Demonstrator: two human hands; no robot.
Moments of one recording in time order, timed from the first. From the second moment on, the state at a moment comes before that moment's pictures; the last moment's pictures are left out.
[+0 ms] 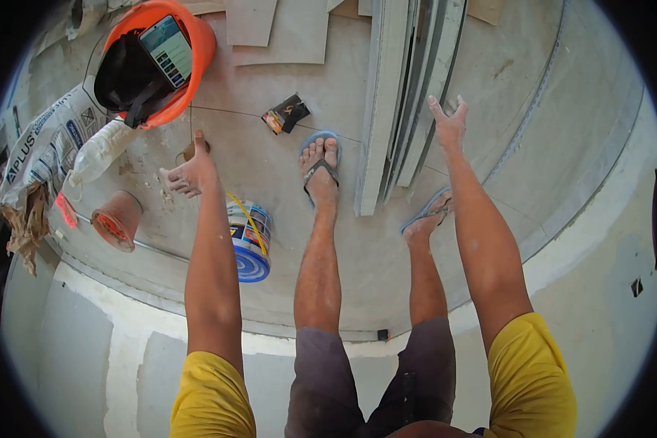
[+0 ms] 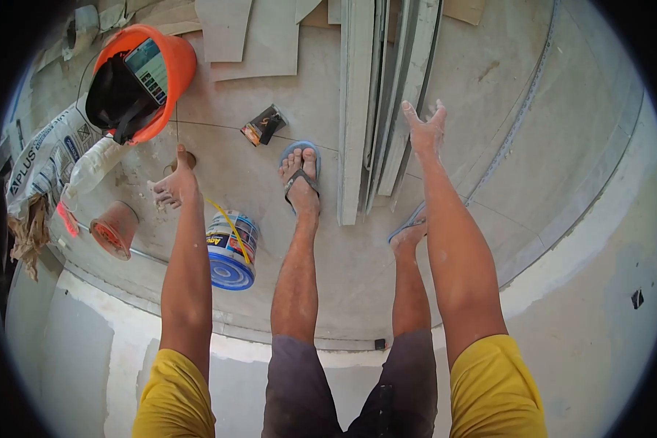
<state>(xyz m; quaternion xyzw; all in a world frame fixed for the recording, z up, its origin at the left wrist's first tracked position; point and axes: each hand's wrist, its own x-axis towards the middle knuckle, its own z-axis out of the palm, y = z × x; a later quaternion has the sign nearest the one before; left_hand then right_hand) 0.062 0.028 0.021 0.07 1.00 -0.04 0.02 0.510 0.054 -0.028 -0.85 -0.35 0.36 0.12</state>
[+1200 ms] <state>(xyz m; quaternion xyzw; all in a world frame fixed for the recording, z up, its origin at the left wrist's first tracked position) 0.353 0.095 0.099 0.30 0.72 0.22 0.59 0.578 0.076 0.084 -0.72 -0.36 0.54 0.23</state>
